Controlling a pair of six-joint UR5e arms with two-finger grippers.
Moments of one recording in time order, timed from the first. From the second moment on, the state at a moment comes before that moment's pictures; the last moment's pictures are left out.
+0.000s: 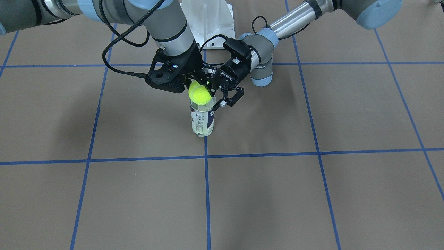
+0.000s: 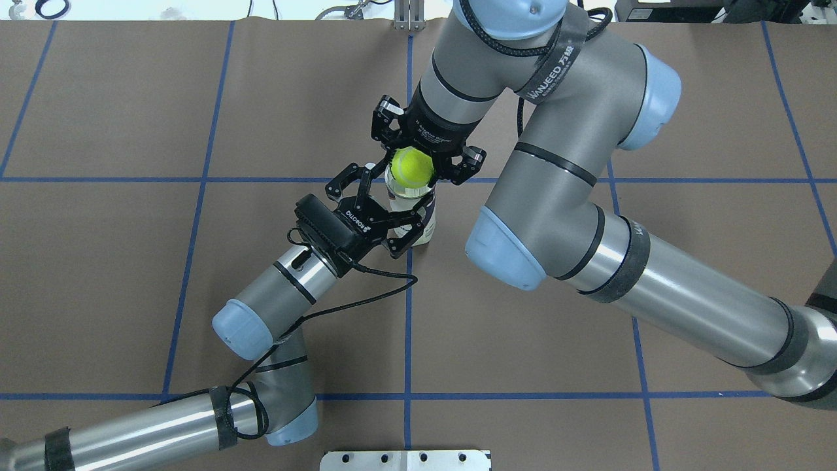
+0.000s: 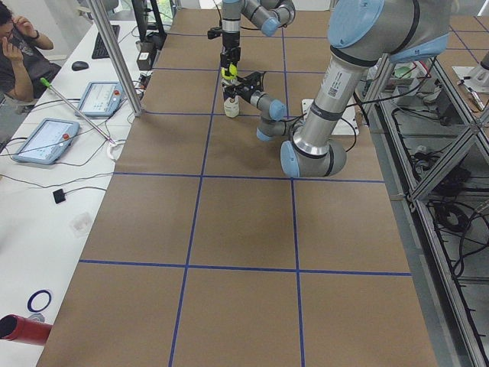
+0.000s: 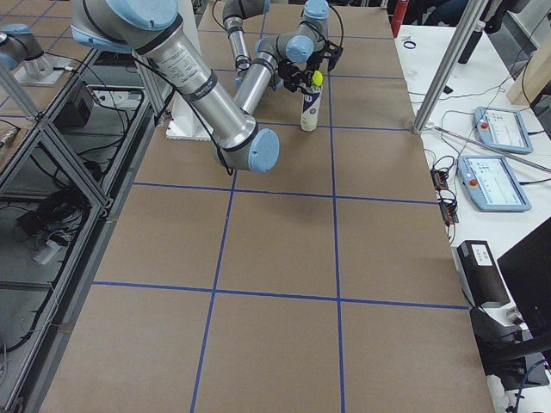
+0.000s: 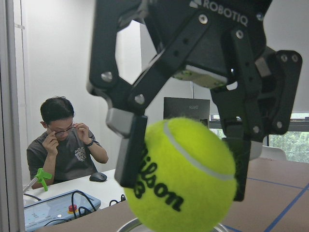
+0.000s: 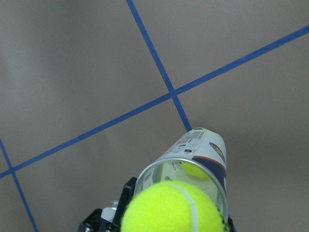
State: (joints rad) left arm -0.33 -2.27 -1.17 -3.46 -1.00 -0.22; right arm 0.70 -0.71 1.71 -1.63 2.11 1.61
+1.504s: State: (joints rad) left arm -0.33 -2.27 -1.19 -3.46 -0.99 -0.22; right arm 0.74 -0.73 1.72 -1.63 2.11 1.61
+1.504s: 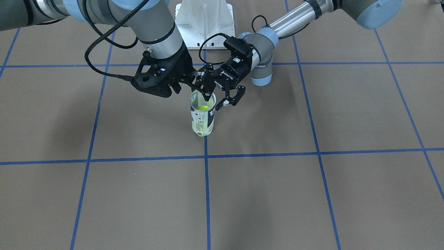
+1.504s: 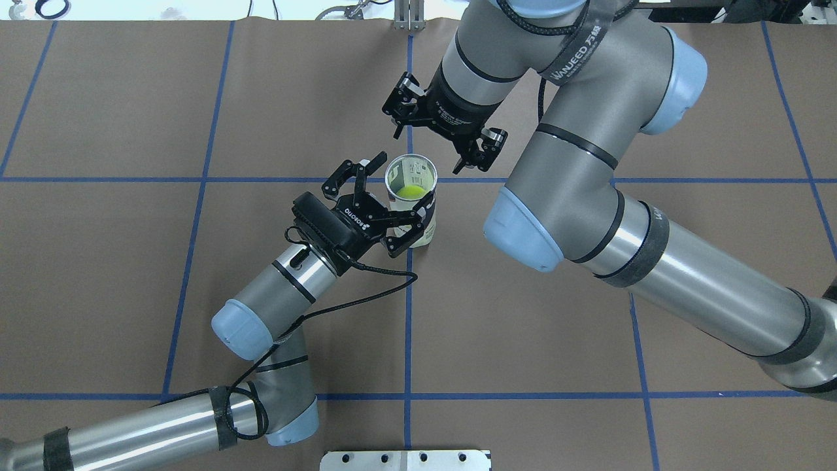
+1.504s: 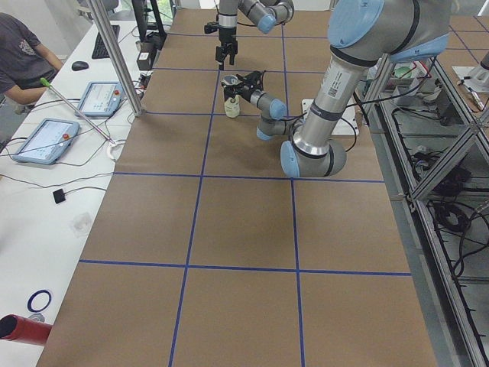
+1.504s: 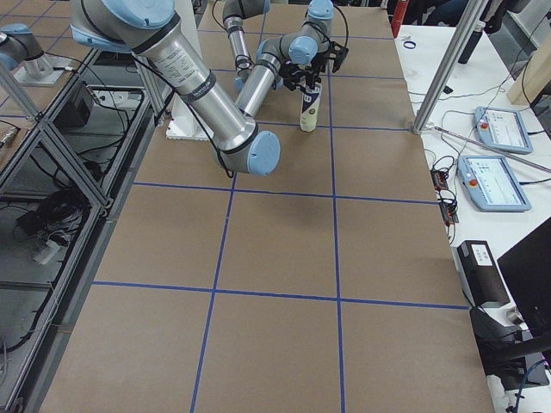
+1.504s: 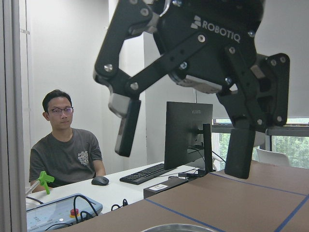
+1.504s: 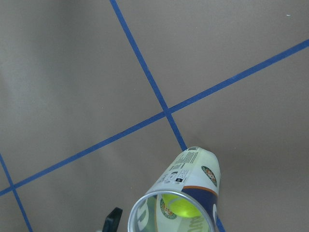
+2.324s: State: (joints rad) left arm -0.33 -2.08 -1.40 -3.46 -0.97 -0.24; right arm 0.79 -0.80 1.76 -1.63 2.12 1.58
